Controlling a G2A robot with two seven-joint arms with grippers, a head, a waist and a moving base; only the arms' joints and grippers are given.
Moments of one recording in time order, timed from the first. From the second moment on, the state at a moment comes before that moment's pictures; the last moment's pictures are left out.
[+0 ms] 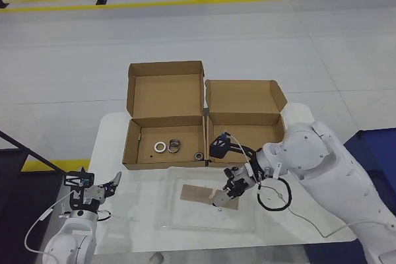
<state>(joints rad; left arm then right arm) 1.73 -1.15 -1.60 -1.80 1.33 0.00 0.00 -0.69 -0.97 0.87 -1.79 -0.12 -0.01 1.54</state>
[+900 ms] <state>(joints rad) 1.73 -1.15 -1.60 -1.80 1.33 0.00 0.00 -0.55 -1.02 0.43 -1.74 -0.42 -0.07 1.54</state>
